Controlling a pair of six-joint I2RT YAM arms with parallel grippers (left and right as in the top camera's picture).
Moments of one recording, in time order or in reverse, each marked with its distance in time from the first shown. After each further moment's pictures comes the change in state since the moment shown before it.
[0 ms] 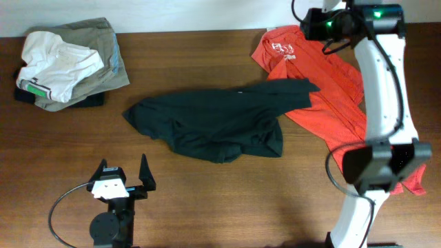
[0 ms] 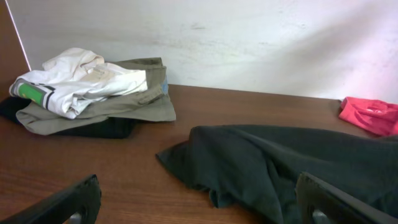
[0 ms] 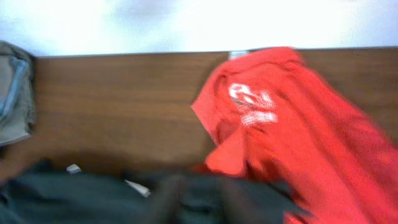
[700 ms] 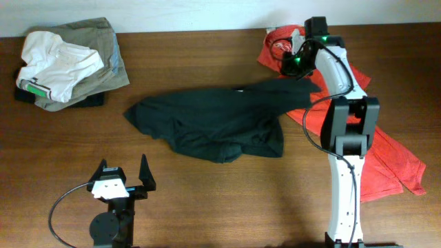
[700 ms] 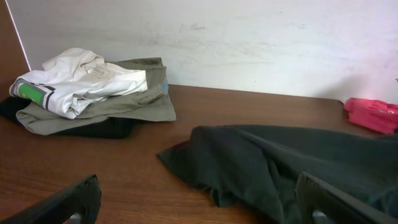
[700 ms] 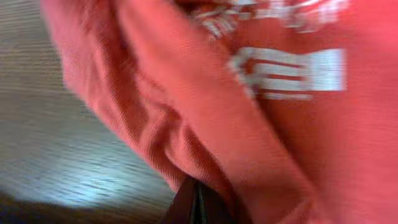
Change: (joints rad) left arm 0.000 0.000 0.000 0.000 0.000 0.000; right arm -0.026 0.495 -0.003 0.153 -0.021 -0.027
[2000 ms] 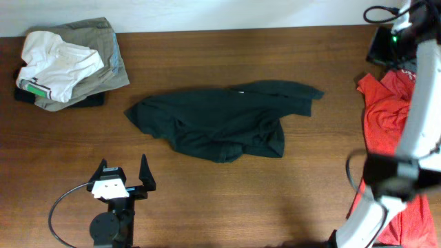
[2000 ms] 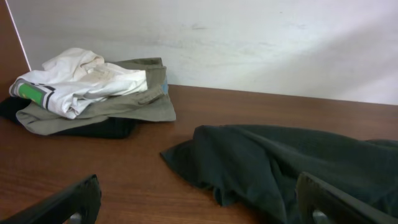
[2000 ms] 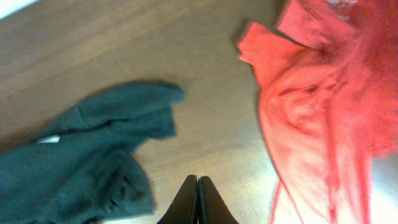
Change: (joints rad) left arm 0.000 0.000 0.000 0.000 0.000 0.000; right arm -0.196 -0.623 0.195 -0.771 0.343 0.144
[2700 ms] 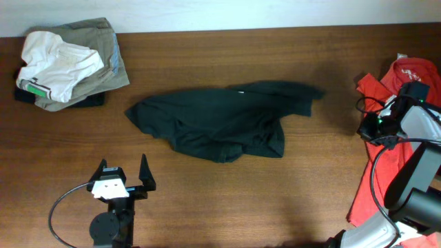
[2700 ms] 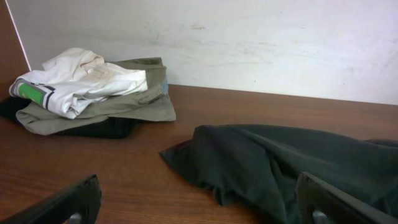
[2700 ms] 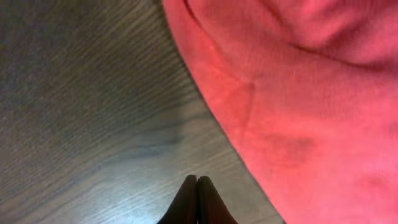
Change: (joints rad) left arm 0.000 0.000 0.000 0.000 0.000 0.000; right arm -0.282 -0.138 -1.304 0.919 -0.145 -0.056
